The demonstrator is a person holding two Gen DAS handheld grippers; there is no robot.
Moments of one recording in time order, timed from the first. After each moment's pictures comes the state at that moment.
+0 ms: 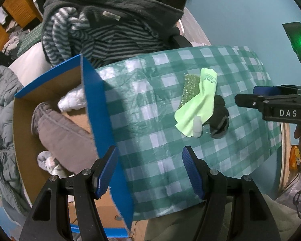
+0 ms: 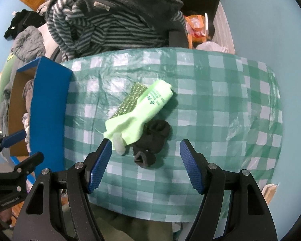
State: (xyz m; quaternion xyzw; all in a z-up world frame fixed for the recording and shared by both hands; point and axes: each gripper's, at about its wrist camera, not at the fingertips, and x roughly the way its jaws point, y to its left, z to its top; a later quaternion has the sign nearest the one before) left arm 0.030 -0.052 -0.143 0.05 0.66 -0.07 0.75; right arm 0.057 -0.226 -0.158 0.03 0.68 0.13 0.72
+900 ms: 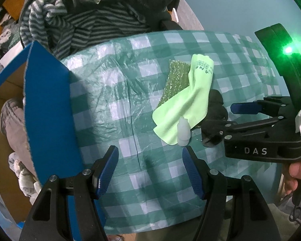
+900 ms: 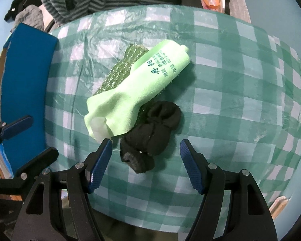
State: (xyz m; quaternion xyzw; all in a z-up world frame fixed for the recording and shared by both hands) left arm 0.040 -0.091 -0.204 0.03 0.68 -0.08 0.73; right arm 0.055 -0.217 -0.238 0.00 0.73 0.17 0.66
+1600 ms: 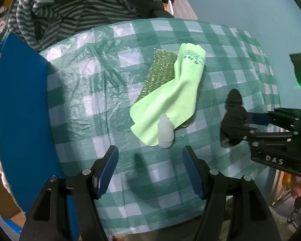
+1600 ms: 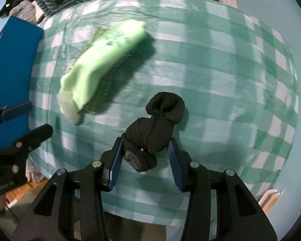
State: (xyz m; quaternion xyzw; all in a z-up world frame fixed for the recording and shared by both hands) left arm 0.044 -0.115 -0.227 0.00 0.70 -0.09 0.71; right arm 0.034 -0.277 -0.235 -0.02 0.74 0.14 0.66
